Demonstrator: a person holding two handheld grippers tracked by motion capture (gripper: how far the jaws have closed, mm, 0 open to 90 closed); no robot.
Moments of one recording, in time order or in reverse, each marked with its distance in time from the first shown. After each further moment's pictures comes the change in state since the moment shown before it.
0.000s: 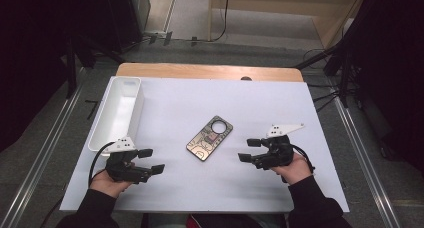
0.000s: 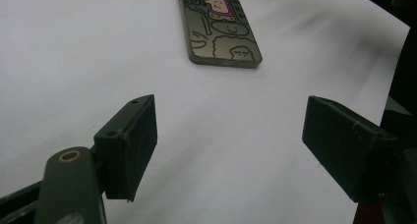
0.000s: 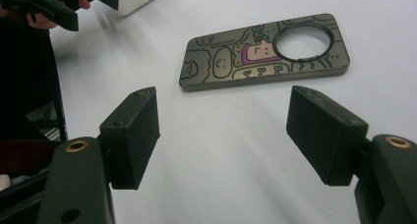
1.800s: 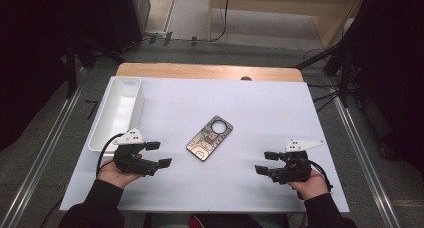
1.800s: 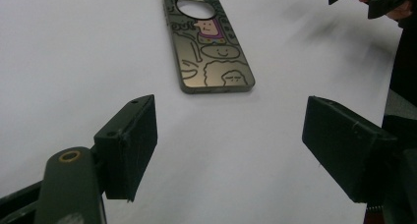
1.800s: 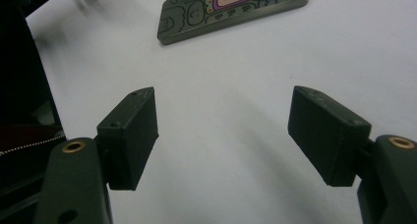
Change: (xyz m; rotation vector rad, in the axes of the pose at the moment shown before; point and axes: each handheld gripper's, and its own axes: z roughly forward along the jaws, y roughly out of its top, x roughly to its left) left arm -0.006 0.029 0.015 0.005 -0.027 0.077; right arm -0.003 -0.050 -0.030 0.004 -0.065 0.092
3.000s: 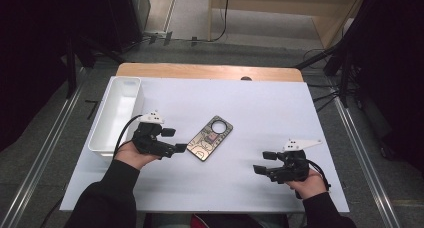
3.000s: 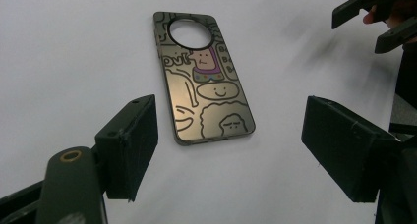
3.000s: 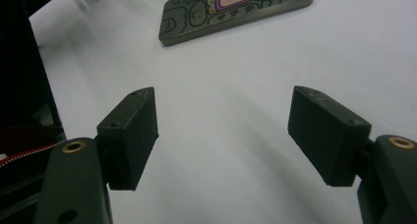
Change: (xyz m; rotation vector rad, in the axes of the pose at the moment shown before) left arm 0.006 0.052 0.033 0.068 -0.014 -0.017; right arm 0.001 0.002 0.004 0.003 0.006 0.003
